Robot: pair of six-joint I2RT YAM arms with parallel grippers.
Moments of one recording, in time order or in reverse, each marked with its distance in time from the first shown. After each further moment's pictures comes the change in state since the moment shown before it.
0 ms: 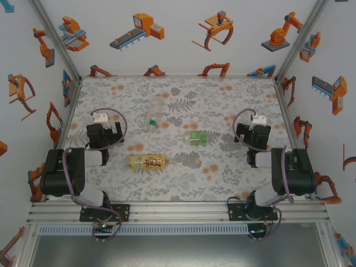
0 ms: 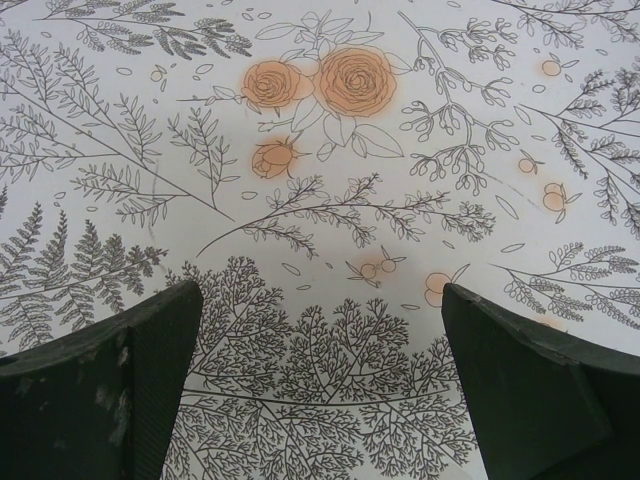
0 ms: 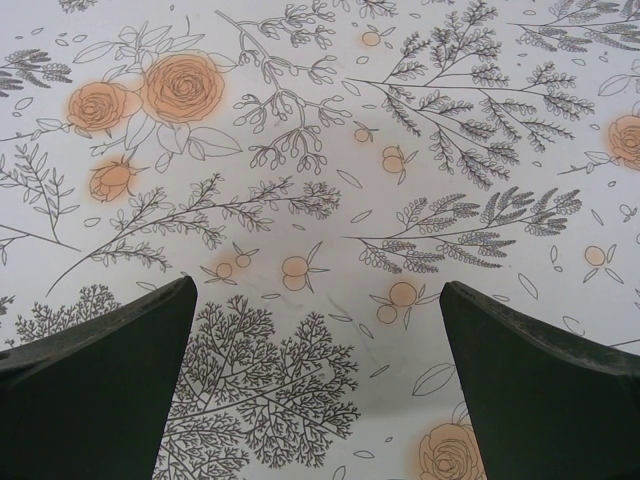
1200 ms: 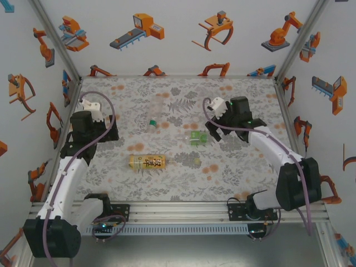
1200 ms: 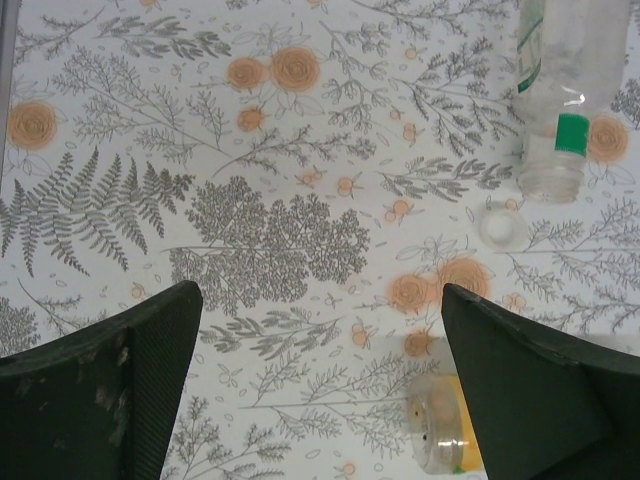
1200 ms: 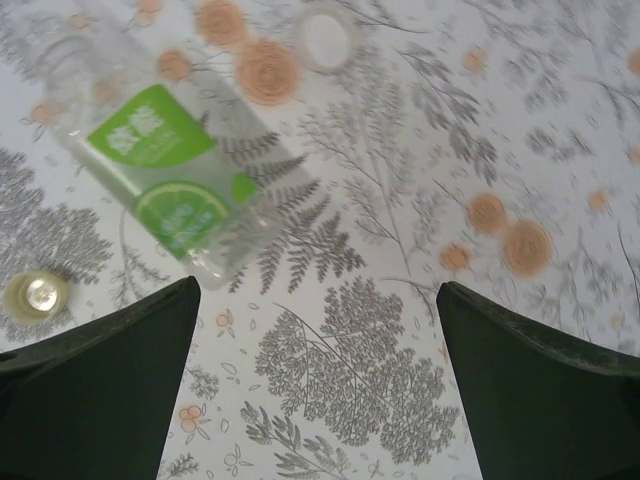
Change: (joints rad) left arm -0.055 -0.594 0.376 -1.117 0.018 -0.014; right arm 0.339 -0.116 0.620 -1.086 -0.398 -0.539
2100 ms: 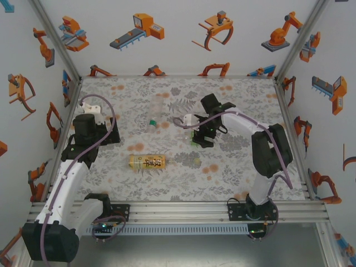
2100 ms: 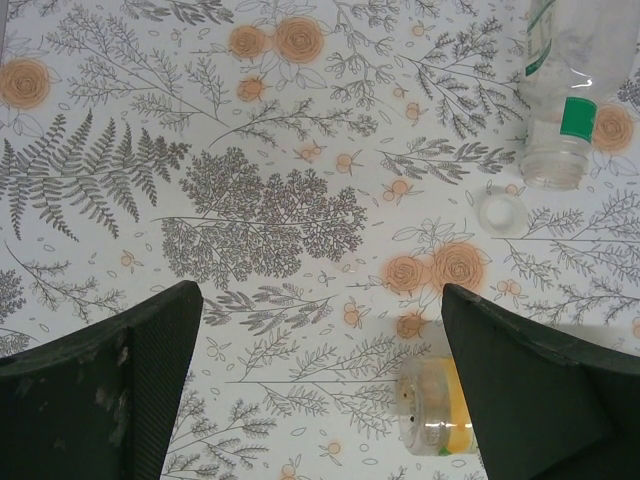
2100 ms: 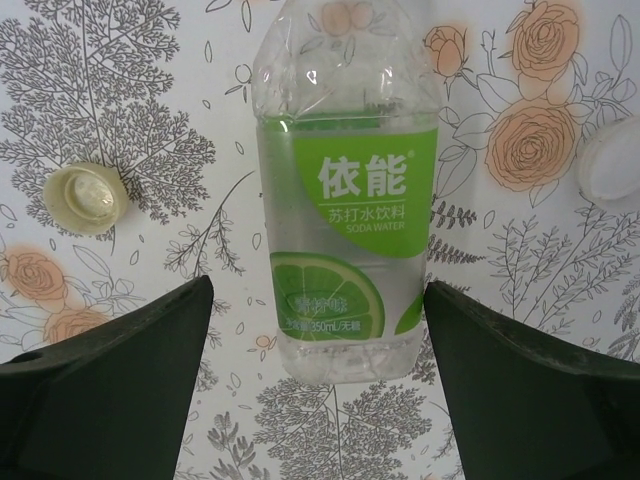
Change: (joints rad) left arm -0.038 -0.032 -0.022 -0.025 -0.070 -0.071; right arm 0.163 0.410 0.328 -0.414 -0.064 -0.492
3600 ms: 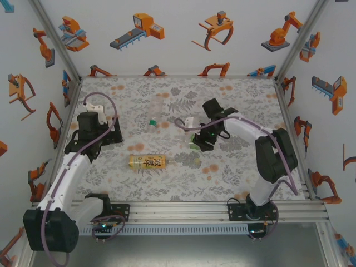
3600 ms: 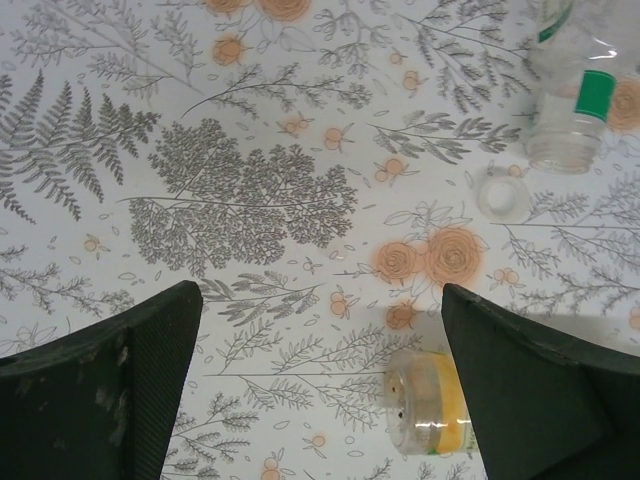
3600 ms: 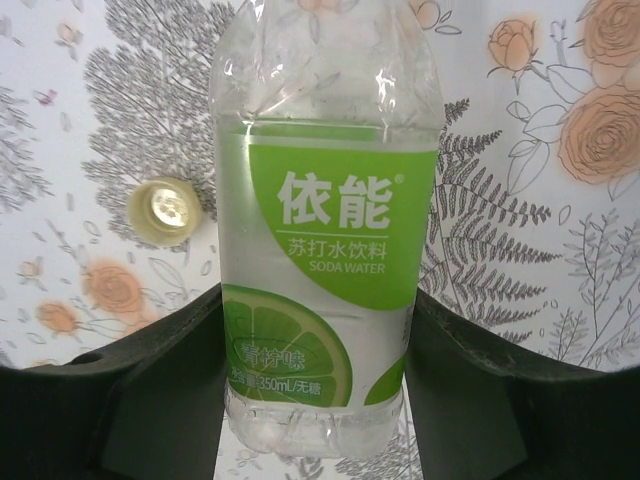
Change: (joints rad) left arm -0.002 0.086 0.013 -0.013 0.051 -0.028; right arm 0.009 -0.106 -0.122 0.048 -0.068 0.128
